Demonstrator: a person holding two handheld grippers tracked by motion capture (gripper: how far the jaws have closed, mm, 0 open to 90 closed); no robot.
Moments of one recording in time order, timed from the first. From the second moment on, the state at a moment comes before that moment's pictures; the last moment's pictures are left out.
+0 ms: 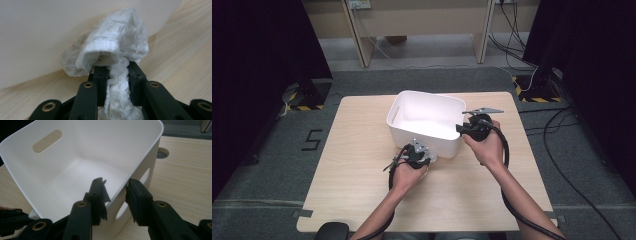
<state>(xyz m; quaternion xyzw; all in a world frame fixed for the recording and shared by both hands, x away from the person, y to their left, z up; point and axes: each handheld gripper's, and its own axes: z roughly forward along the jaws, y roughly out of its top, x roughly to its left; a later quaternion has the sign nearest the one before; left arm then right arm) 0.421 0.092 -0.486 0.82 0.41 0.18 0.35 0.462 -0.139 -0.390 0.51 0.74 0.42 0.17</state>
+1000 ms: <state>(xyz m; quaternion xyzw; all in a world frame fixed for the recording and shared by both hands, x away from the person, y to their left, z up) 0.413 0.094 -0.453 0.81 0.40 0.20 0.37 0.463 -0.140 -0.390 0.51 0.73 0.42 0.16</state>
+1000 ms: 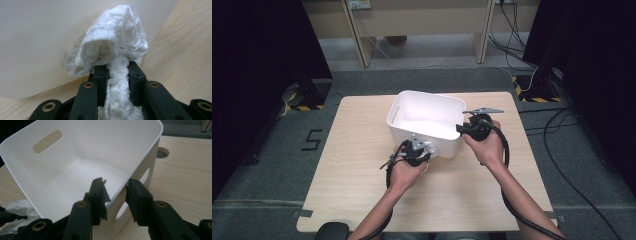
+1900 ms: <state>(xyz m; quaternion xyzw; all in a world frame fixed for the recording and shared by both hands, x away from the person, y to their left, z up) 0.408 0.090 -0.425 0.81 0.39 0.22 0.39 0.464 -0.140 -0.390 0.51 0.73 0.42 0.16</state>
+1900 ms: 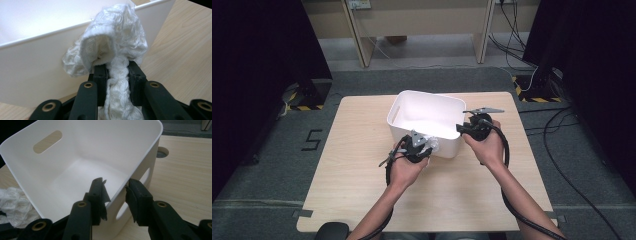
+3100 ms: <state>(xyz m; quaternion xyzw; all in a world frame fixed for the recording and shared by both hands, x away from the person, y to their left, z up) 0.411 0.078 -0.436 0.81 0.39 0.21 0.38 0.465 -0.141 -0.391 0.52 0.73 0.42 0.16</state>
